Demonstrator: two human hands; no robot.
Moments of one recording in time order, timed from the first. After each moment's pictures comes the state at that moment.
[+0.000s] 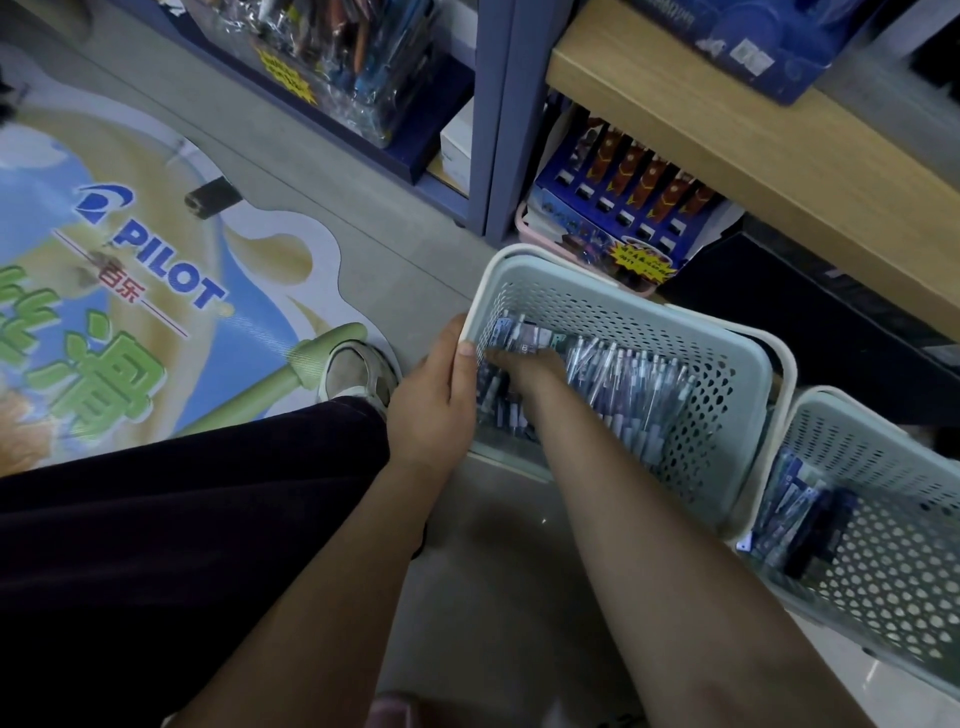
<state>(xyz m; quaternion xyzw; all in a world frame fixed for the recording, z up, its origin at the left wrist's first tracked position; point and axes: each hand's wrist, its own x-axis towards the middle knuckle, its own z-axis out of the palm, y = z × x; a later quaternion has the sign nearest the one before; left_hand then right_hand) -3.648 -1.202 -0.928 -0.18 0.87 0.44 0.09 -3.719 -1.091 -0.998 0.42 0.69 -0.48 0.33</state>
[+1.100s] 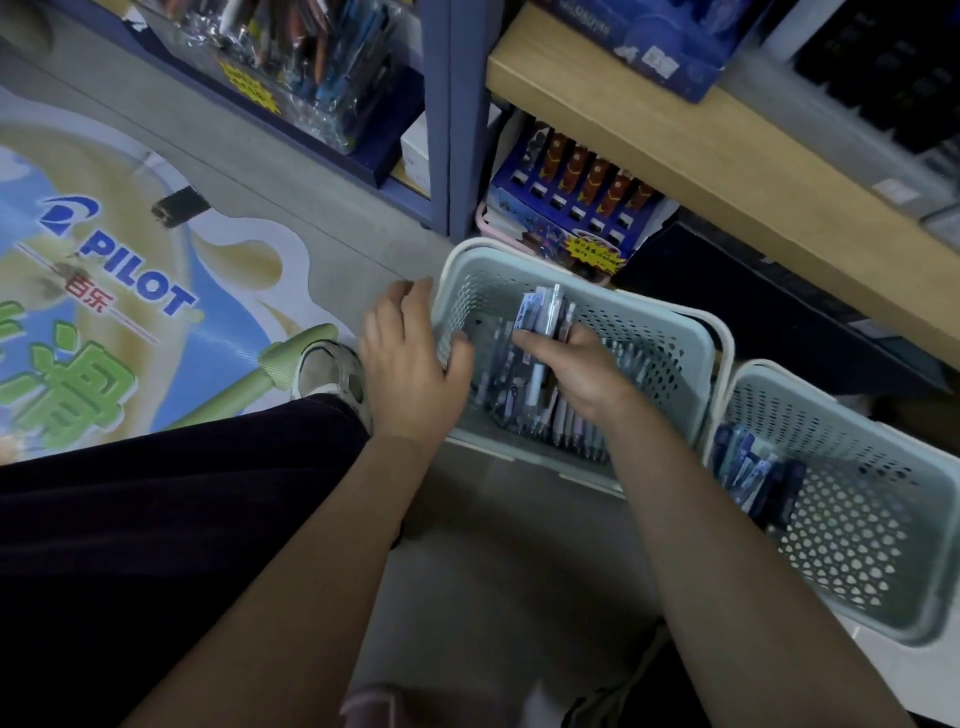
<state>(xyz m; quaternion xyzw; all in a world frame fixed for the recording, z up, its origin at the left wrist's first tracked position) -3.664 -1.189 -0.921 -0.08 0.95 0.30 -0.07 -3.703 -1.009 -0.931 0.24 0.67 -0.63 0.31</state>
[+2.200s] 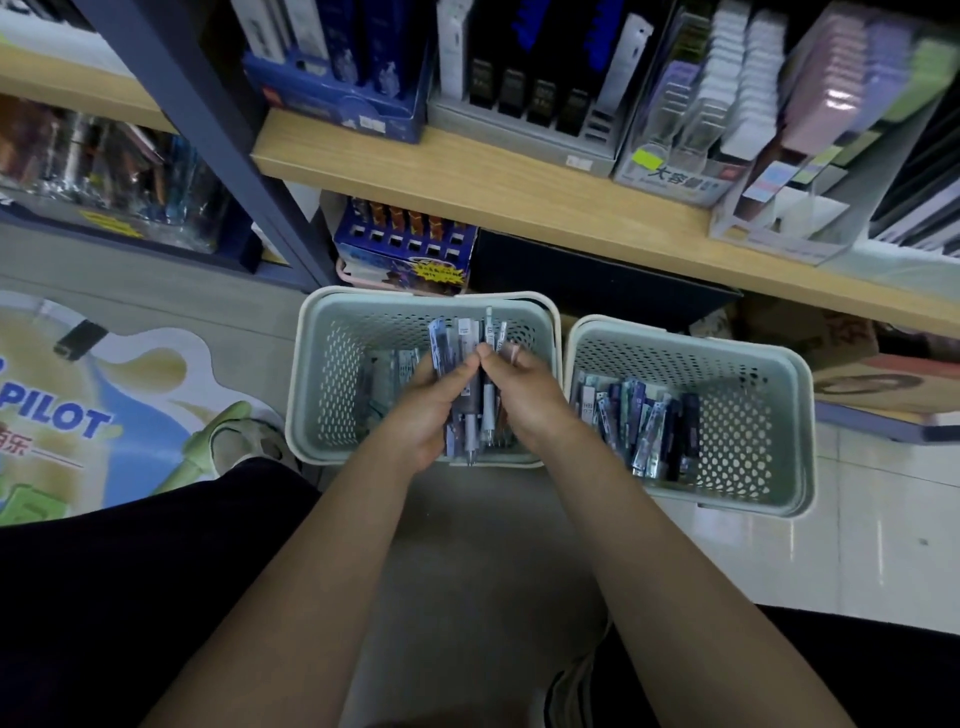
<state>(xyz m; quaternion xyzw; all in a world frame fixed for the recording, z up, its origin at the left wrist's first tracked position) -3.653 -1.071 -0.888 -0.19 0.52 0.75 0.36 -3.638 -0.948 -0.881 0.31 0.60 -0.72 0.18</state>
